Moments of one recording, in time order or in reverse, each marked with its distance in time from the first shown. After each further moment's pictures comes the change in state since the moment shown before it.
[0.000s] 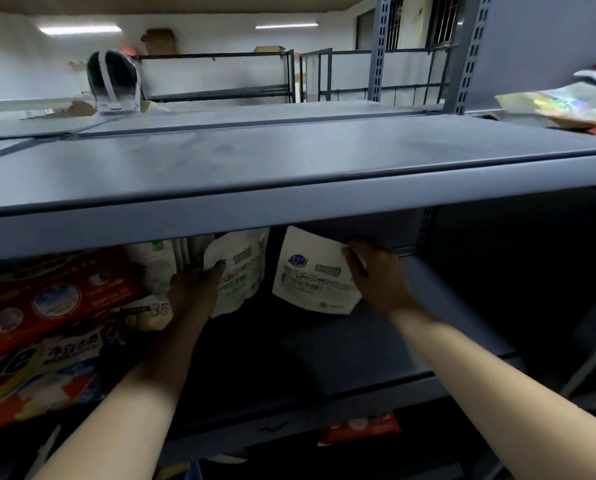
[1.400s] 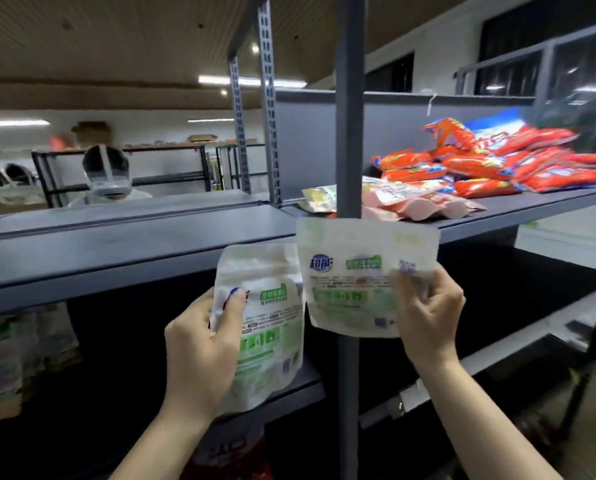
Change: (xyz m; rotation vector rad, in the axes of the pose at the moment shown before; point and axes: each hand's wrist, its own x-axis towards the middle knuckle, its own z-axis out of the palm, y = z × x) left_hand -0.356 0.220 0.013 -0.607 -0.025 0.764; right_hand -0.121 0.075 -0.340 0.504 0.773 0.278
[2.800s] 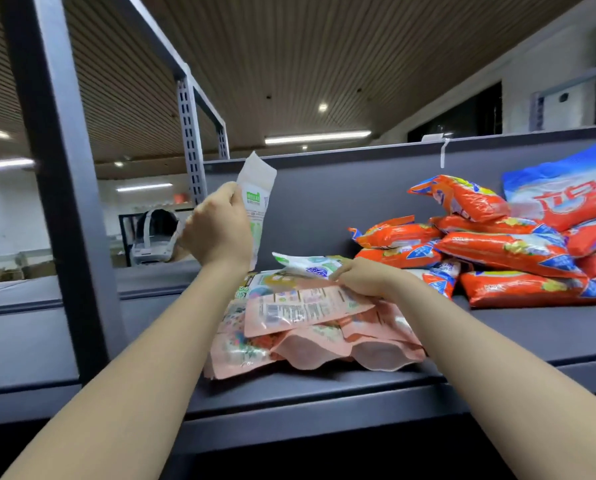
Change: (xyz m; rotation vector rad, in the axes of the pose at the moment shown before) left_hand 0.273 0.073 0.377 0.826 0.650 0.156; right_hand 0.411 0.199 0.041 -0.651 -1.257 -0.018
